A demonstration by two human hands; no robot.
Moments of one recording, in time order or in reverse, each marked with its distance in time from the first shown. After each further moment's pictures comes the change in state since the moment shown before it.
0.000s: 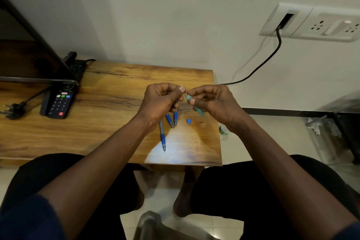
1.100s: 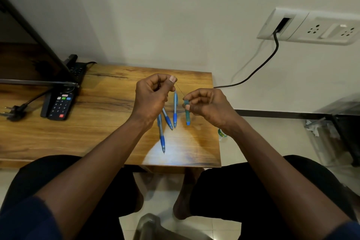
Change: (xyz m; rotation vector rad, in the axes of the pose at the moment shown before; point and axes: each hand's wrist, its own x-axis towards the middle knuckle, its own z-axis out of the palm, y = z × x) left_hand 0.002 0.010 -0.006 -0.005 0.181 0.222; right_hand 0.000 -0.002 0.008 -0.017 -0.050 0.026
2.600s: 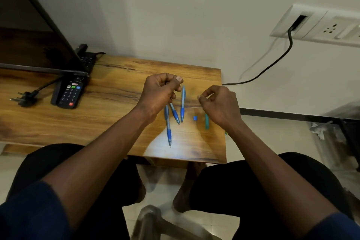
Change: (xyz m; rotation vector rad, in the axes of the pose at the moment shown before) left_hand 0.000 0.000 -0.013 0.073 -0.057 -0.203; right_hand 0.014 0.016 0.019 -0.573 0.362 0.034
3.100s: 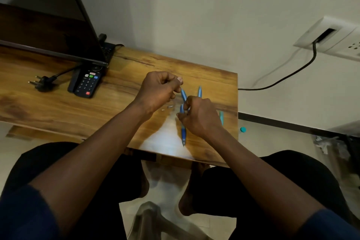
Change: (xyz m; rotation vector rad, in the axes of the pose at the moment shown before) left_hand -0.006 -0.004 -0.054 0.072 0.008 -0.001; right_hand -0.024 -0.053 0.068 -0.290 -0.235 -0.216
